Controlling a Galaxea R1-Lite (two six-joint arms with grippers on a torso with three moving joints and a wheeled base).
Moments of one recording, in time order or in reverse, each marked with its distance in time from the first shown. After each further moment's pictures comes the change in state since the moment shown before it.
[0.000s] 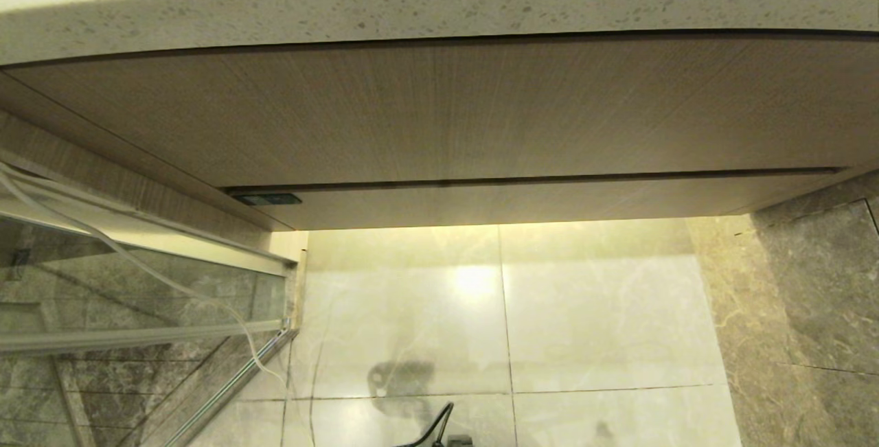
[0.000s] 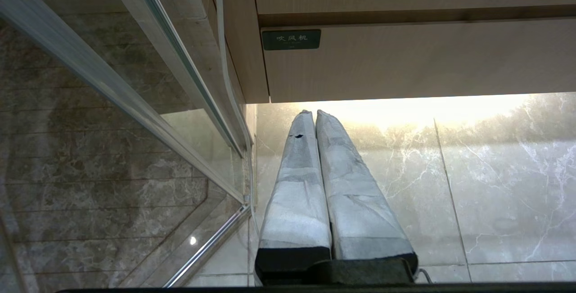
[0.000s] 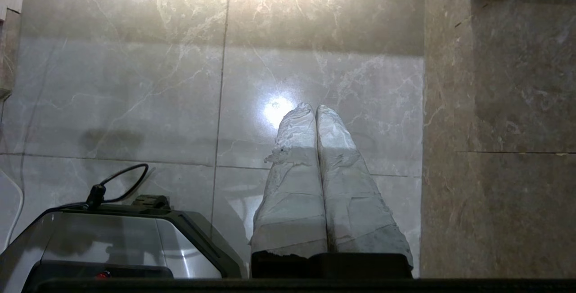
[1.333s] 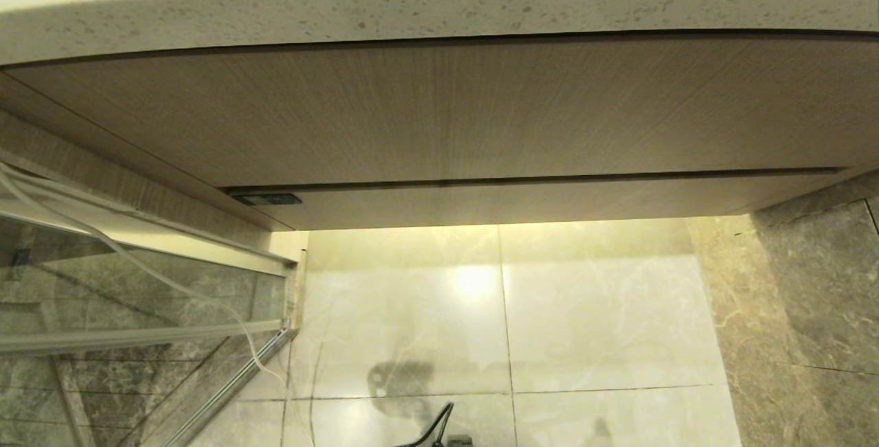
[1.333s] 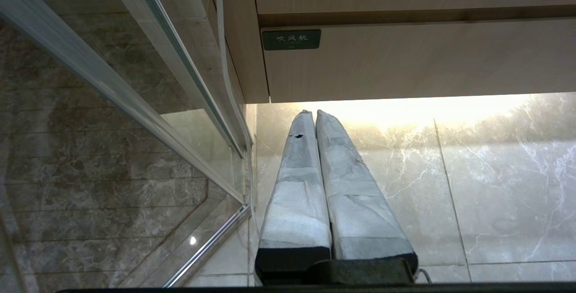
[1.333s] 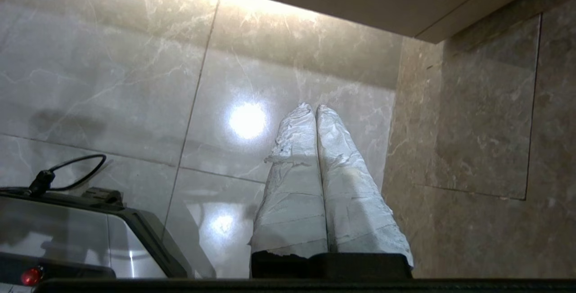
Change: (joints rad) left arm 0.000 0.000 0.000 0.000 0.000 0.000; right arm 0.000 0.004 -0.005 -0.041 0.004 -0.186
